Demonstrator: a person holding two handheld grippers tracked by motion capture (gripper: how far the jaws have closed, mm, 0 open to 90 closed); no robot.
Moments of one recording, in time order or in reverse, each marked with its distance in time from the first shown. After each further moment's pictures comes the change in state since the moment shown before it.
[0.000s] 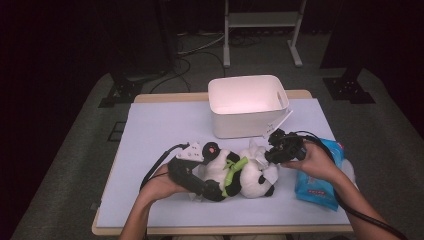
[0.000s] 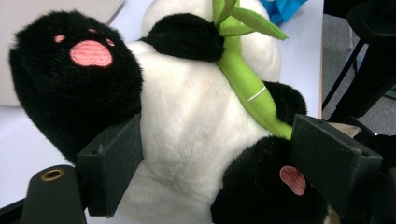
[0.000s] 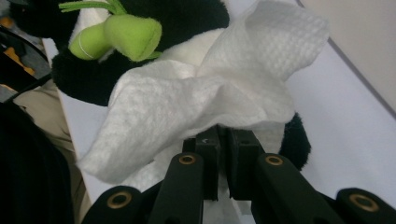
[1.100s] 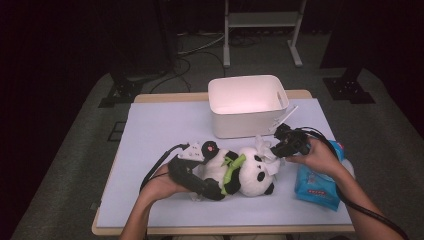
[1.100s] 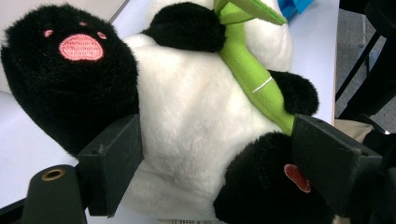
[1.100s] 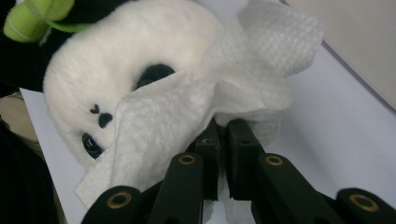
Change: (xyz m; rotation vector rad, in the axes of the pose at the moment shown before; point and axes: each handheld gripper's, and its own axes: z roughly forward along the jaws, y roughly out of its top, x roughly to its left) left arm 0.002 -0.002 0.002 0.024 0.029 -0.013; right arm -0.032 -0.013 0.004 0.018 -0.023 0.093
